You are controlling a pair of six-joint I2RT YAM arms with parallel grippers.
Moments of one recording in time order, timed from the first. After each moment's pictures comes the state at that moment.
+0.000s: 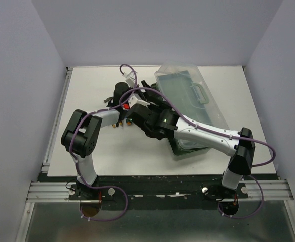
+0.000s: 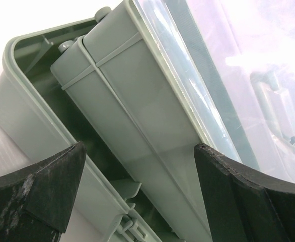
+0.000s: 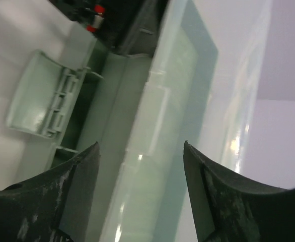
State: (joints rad) left arm -0.40 1.85 1.03 0.71 0.52 -0.88; right arm 1.15 1.76 1.65 -0.84 1.01 -0.26
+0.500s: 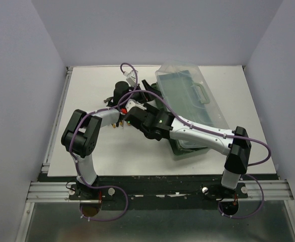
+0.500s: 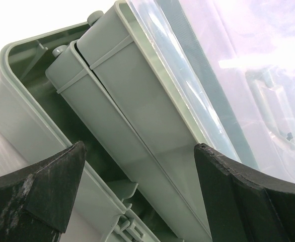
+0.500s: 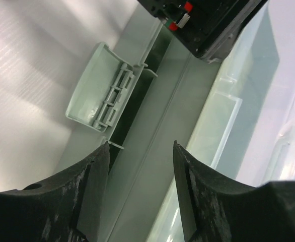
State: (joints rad) left arm -0.40 1.85 1.05 0.70 0.53 -0.86; right arm 1.16 1.79 1.65 -0.88 0.80 -0.17
